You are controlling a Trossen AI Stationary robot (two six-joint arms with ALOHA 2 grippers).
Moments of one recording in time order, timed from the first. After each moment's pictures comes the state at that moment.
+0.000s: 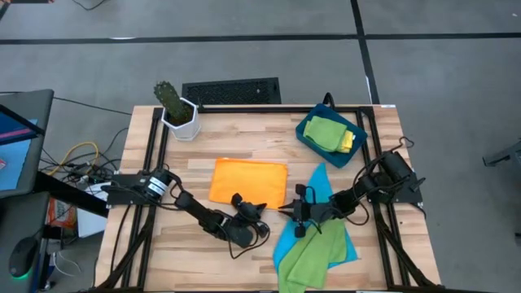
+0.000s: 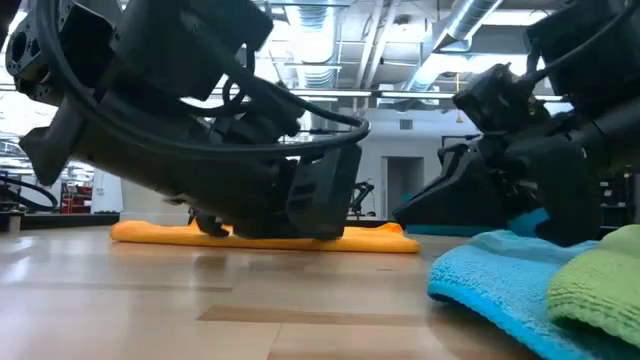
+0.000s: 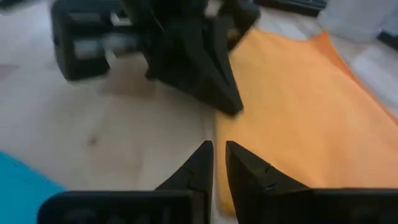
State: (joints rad) left arm -0.46 2.20 1.01 0.51 -1.03 -0.72; right arm 0.45 1.95 0.48 1.03 0.50 -0.01
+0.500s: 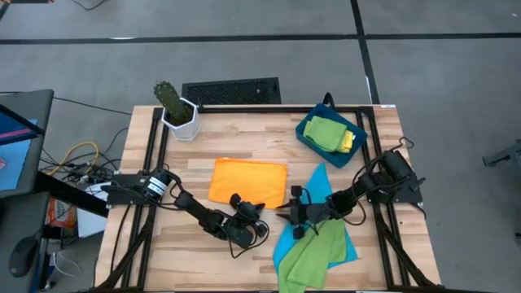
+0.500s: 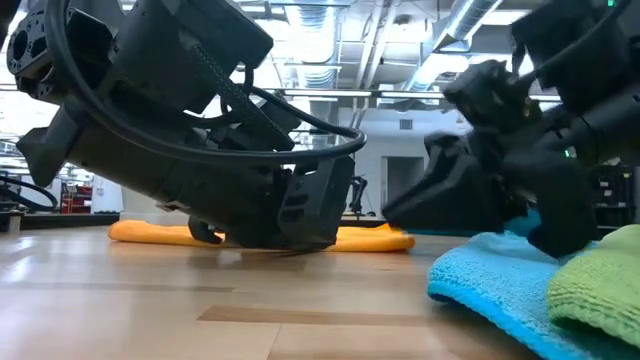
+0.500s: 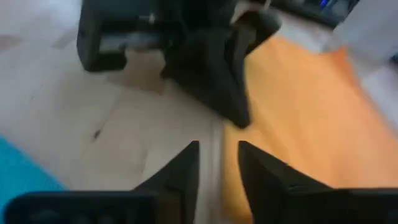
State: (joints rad) left arm -0.46 2.20 1.01 0.44 -1.01 -0.79; right arm 0.44 1.93 0.53 0.94 0.47 -0.16
